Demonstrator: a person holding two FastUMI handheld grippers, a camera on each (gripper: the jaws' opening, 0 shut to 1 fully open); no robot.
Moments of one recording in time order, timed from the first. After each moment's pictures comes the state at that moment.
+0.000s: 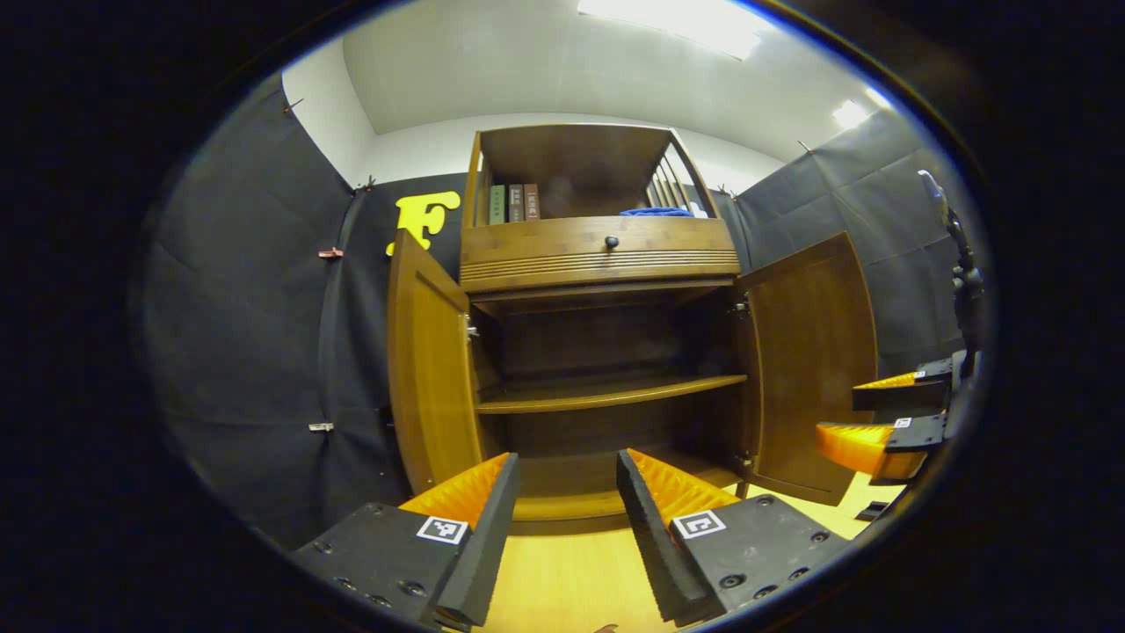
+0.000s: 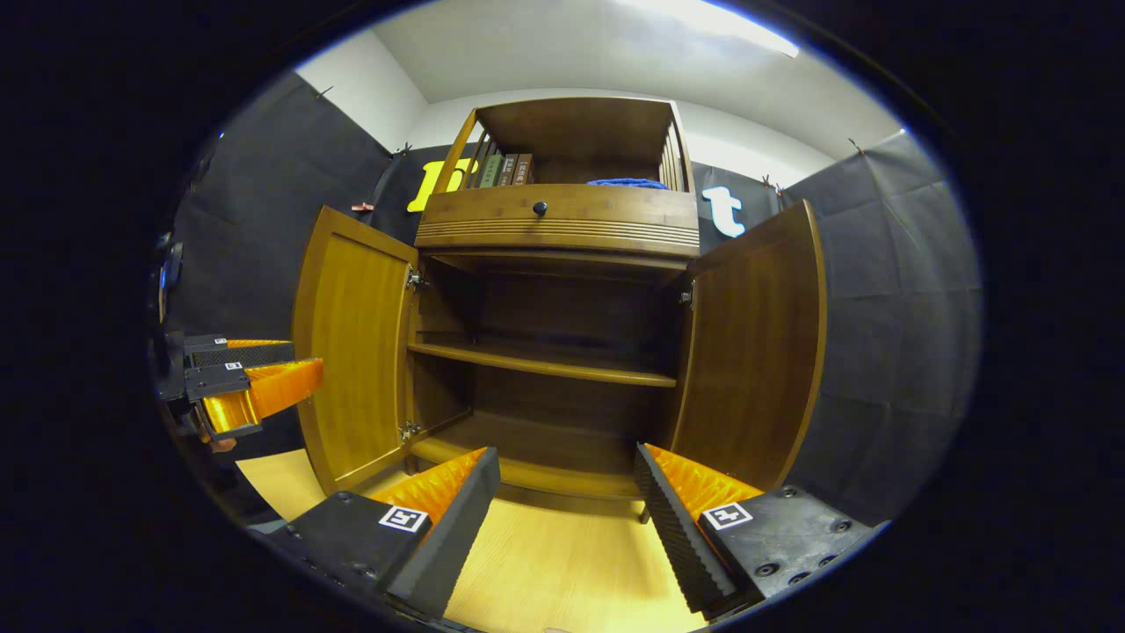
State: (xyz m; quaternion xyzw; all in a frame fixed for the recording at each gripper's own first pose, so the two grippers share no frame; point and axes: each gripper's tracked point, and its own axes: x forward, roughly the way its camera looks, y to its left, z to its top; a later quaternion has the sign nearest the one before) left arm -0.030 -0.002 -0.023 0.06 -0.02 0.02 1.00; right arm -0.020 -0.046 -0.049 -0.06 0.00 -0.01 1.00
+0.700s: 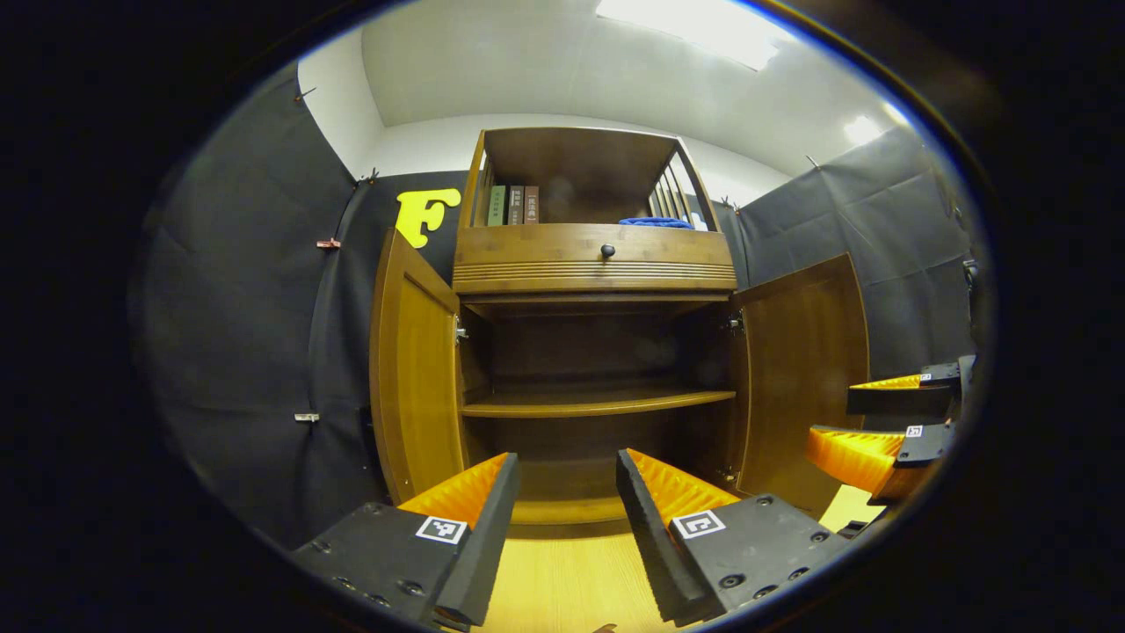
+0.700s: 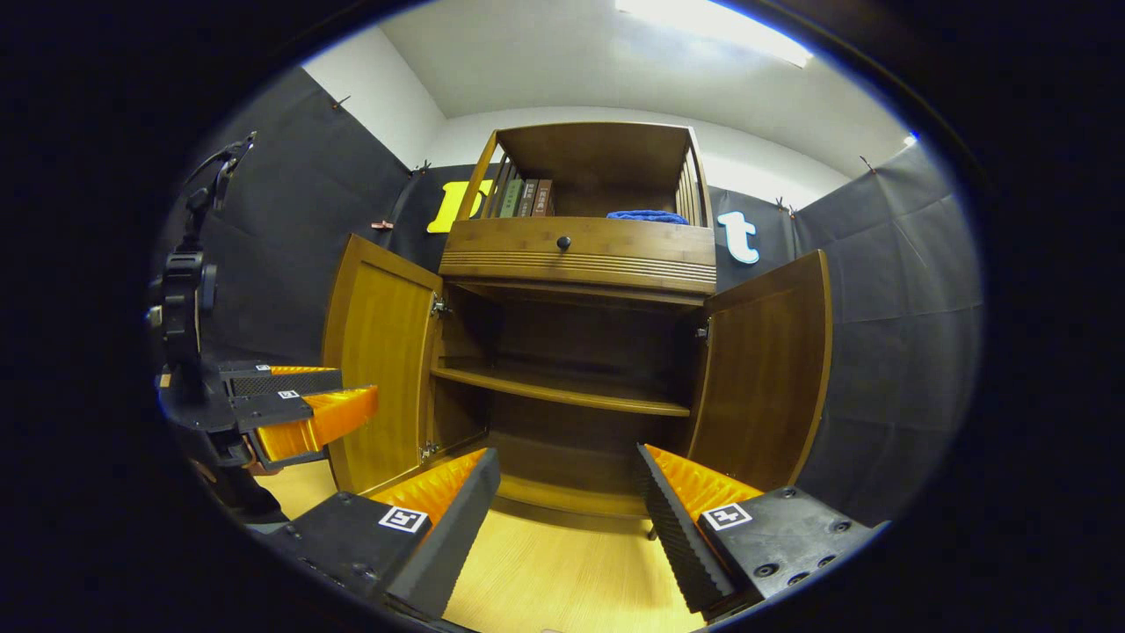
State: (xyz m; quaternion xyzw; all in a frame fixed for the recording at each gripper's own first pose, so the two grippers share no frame) left arm -0.024 -0.008 -0.015 0.03 -0.02 0.01 1.00; right arm -0.032 -0.021 -0.023 -0.06 -0.03 0.03 1.00
